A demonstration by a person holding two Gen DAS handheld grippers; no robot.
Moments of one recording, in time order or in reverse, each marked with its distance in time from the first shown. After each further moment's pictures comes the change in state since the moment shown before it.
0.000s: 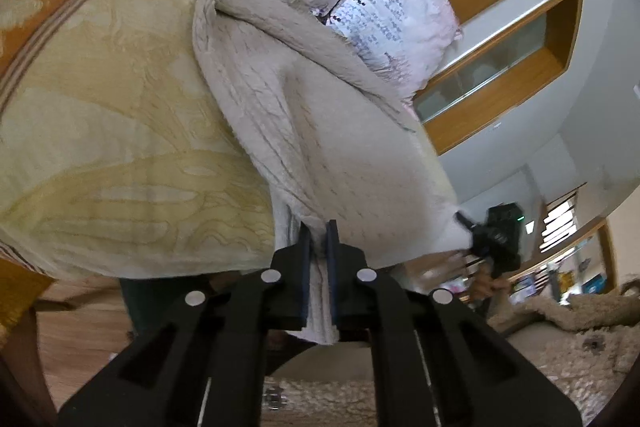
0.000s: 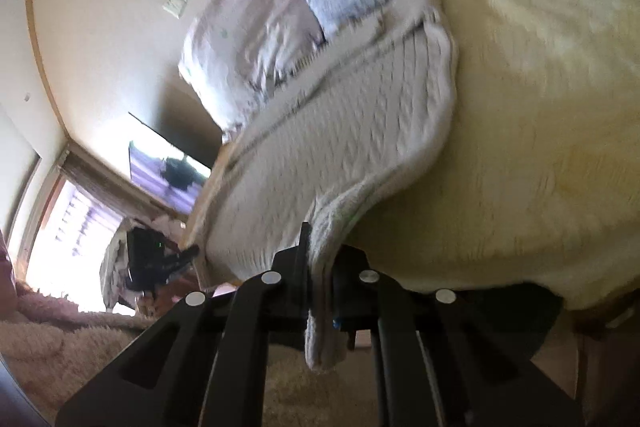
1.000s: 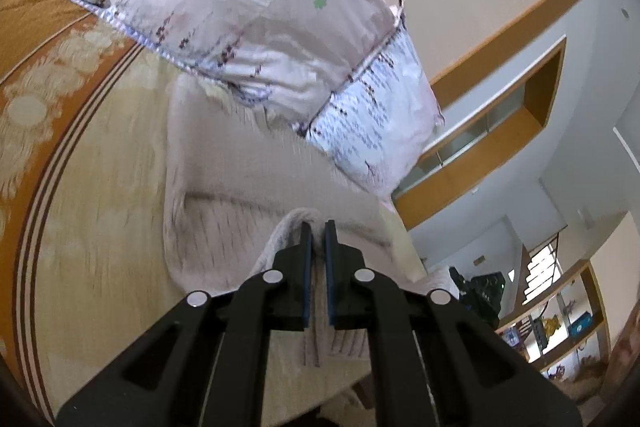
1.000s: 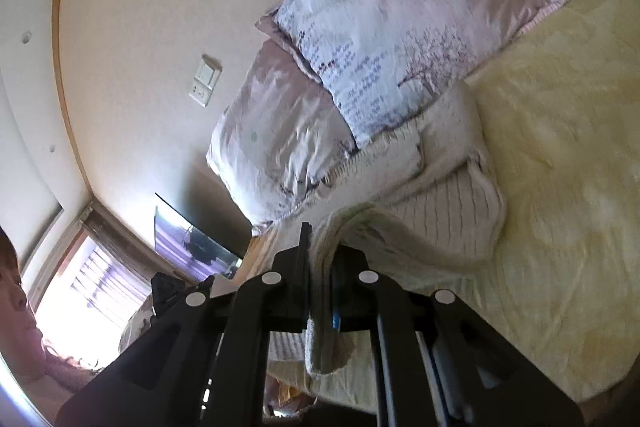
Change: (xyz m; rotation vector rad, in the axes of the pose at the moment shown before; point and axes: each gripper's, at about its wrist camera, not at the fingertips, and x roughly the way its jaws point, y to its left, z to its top) left arm -0.017 0.007 0.128 -0.038 -0.239 -0.103; right arm 0.002 0.012 0.086 0.024 -0.259 0.104
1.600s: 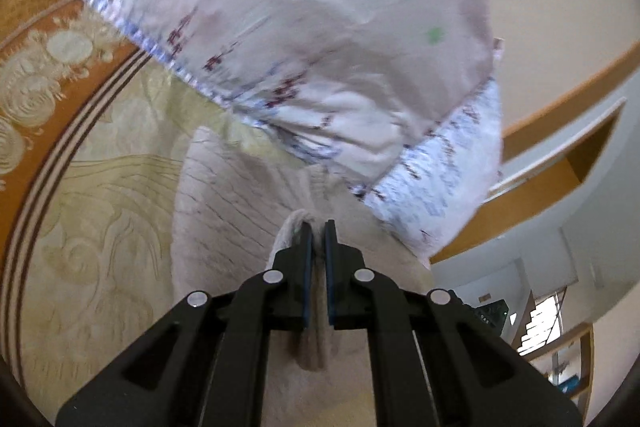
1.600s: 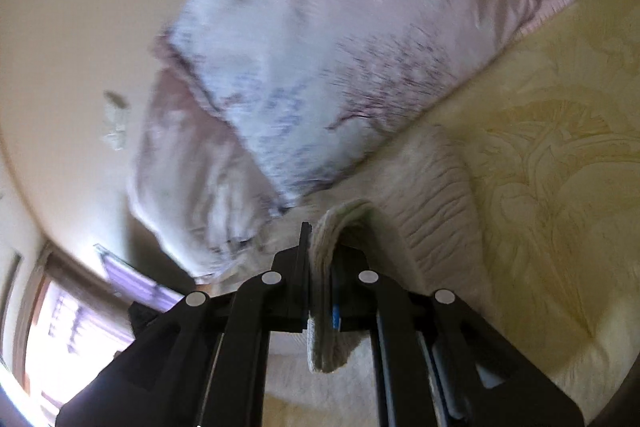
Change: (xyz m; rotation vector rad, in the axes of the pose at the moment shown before) left arm 0.112 0.074 0.091 -0.196 0.008 0.111; right arm 0.128 -0.078 0.087 0.154 0.037 -0.256
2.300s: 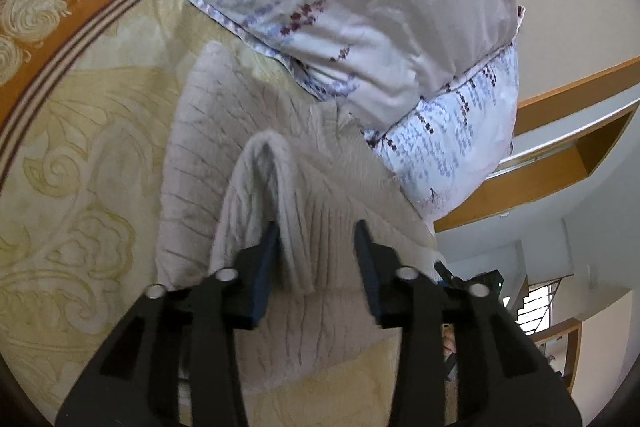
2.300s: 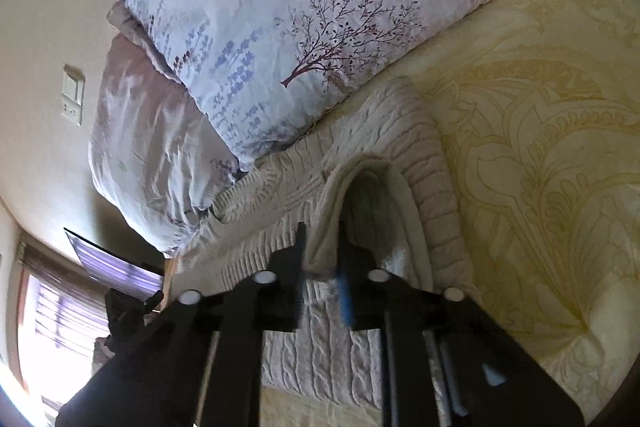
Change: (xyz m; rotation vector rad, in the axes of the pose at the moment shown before) left arm 0.004 -0.004 -0.033 -0.032 0.158 0.015; right arm 0.005 0.000 -0.012 -0.013 0.095 -0.079
